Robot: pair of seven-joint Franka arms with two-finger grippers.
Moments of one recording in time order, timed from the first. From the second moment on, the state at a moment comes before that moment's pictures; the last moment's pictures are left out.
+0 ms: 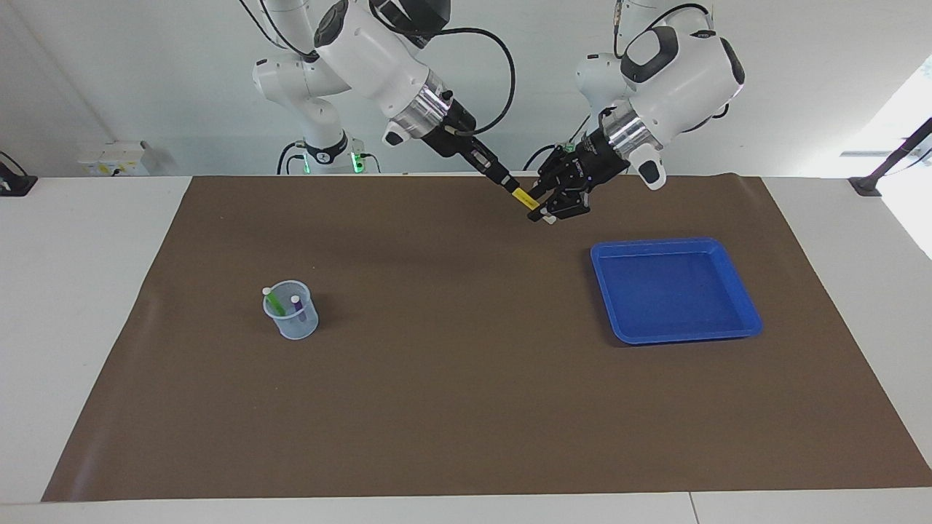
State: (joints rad) left arm -0.27 -0.09 -0.13 -1.92 -0.78 2.05 -1.66; right arm 0.22 0.05 0.32 -1.74 0.71 2.21 1.38
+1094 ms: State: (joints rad) left arm -0.26 -0.10 -0.12 -1.93 -0.79 2.07 -1.62; right arm 0.21 0.05 0.32 -1.74 0.59 2.19 1.37
